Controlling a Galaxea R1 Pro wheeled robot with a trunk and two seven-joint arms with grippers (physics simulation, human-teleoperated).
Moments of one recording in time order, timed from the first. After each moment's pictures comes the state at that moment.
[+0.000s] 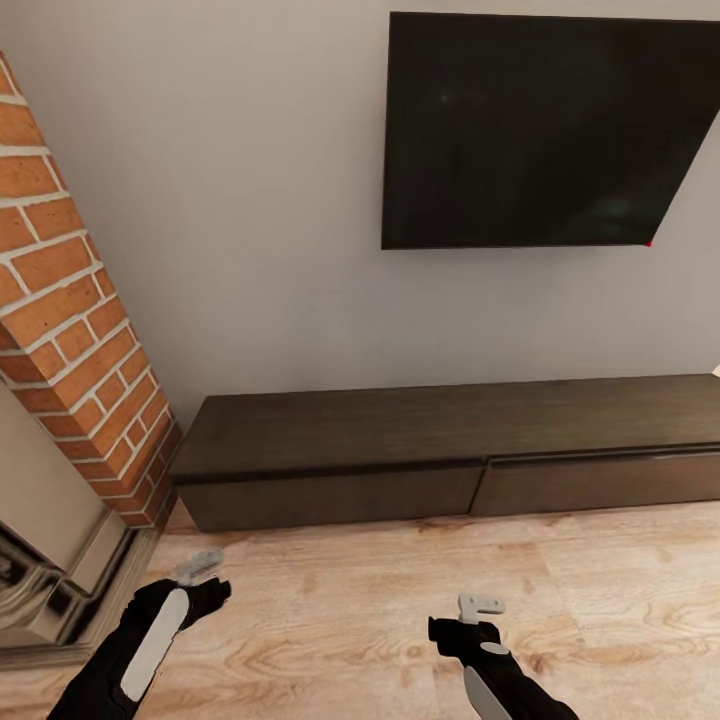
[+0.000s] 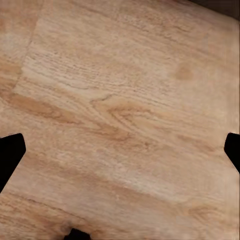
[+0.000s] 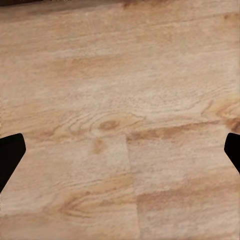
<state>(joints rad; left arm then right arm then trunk) -0.35 0.11 -0.02 -1.09 0.60 0.71 0.45 -0.37 -0.06 0.51 -0.77 -0.57 0.22 -0.36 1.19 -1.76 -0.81</state>
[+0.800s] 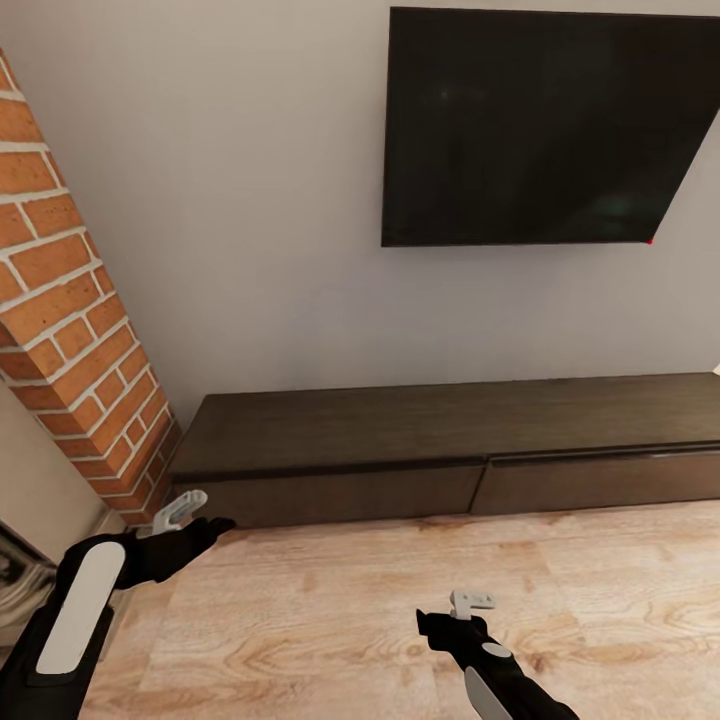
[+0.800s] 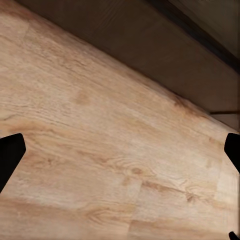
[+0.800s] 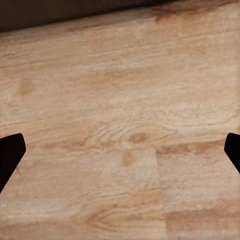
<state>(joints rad) -0.34 0.13 0.17 -1.49 0.98 1.00 0.46 -0.37 -0.06 0.51 -0.76 -0.58 0.15 -0.23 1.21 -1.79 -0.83</state>
